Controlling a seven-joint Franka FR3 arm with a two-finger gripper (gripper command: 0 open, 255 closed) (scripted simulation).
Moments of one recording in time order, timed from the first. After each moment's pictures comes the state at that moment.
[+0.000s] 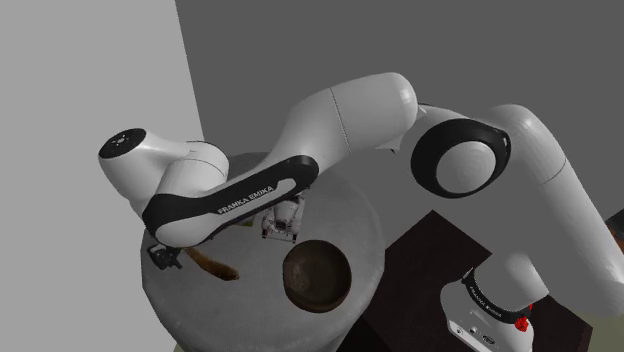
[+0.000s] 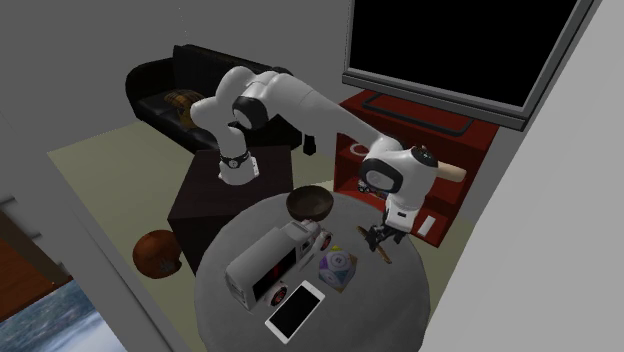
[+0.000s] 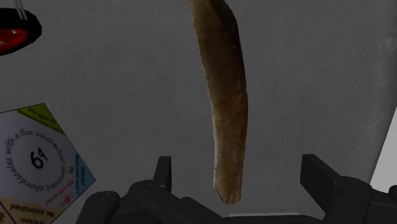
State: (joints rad) arm 0.55 0.92 0.40 -1.19 -0.41 1.94 0.69
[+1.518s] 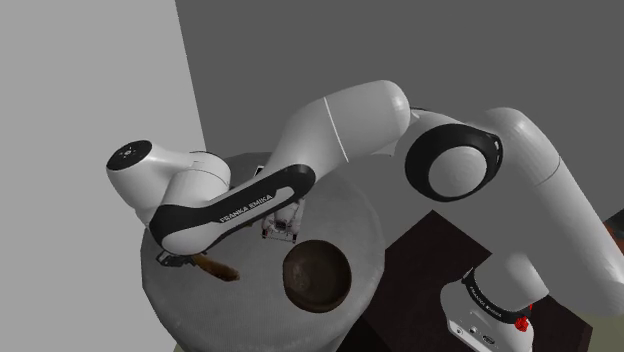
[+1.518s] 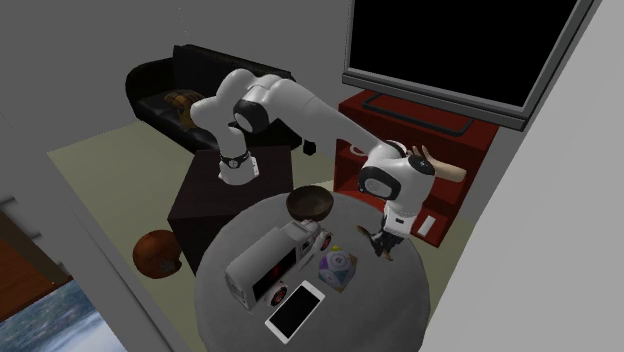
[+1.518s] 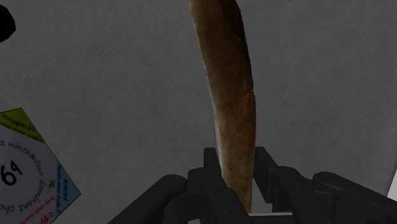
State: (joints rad) arm 0.55 0.95 0.39 -1.20 -0.42 1.98 0.70
